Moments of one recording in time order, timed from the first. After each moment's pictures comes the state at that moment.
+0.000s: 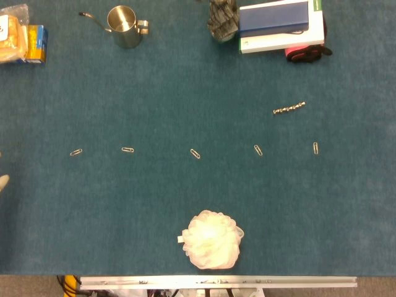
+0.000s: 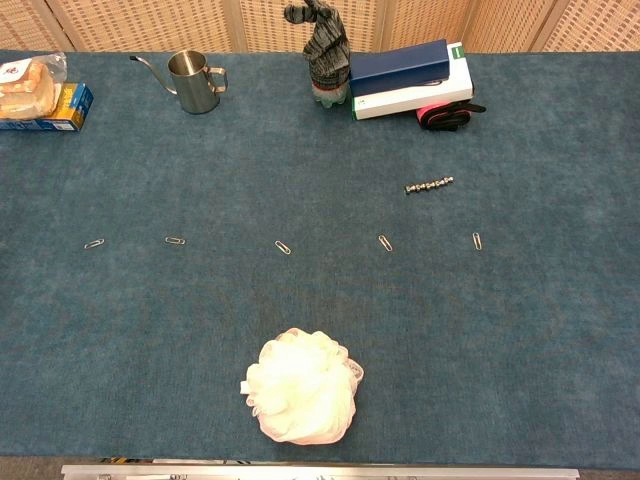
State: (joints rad) left arm -0.09 -1.08 -0.02 -1.69 1.39 1.39 0.10; right arm 0.12 -1.02 0.03 -1.65 -1.50 1.39 -0.11
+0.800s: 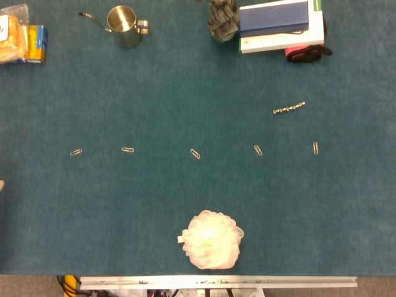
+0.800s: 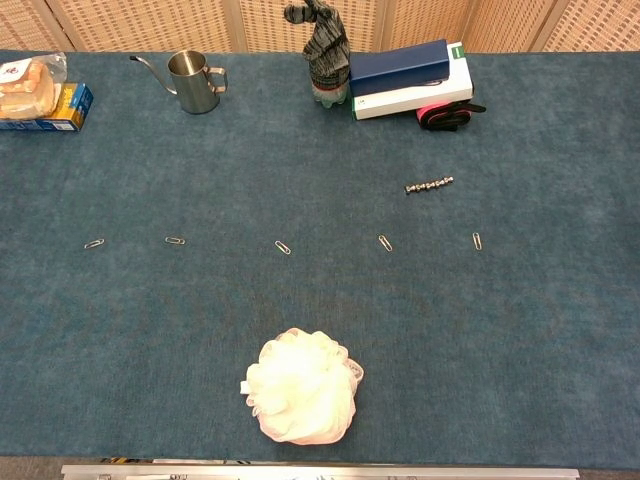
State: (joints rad) left arm -0.08 -1.11 -0.01 -1.62 1.36 1.38 0.06; right arm 0.22 -1.02 0.05 -1.58 -1.53 1.26 -0.03
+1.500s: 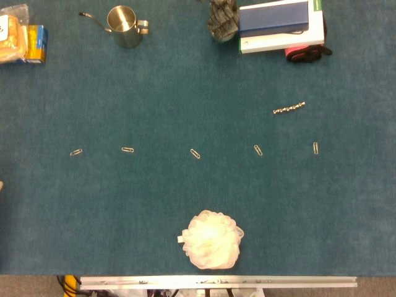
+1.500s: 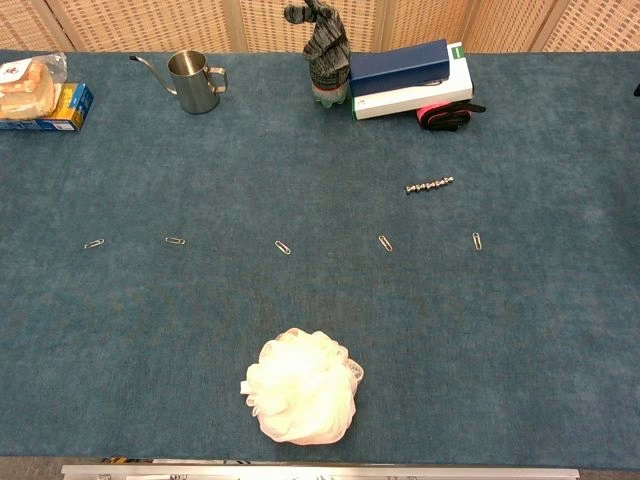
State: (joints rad) left arm -0.08 -1.15 -0.01 -1.54 1.36 1.35 0.01; right arm 0.43 -1.02 0.12 -1.59 -1.24 0.94 -0.25
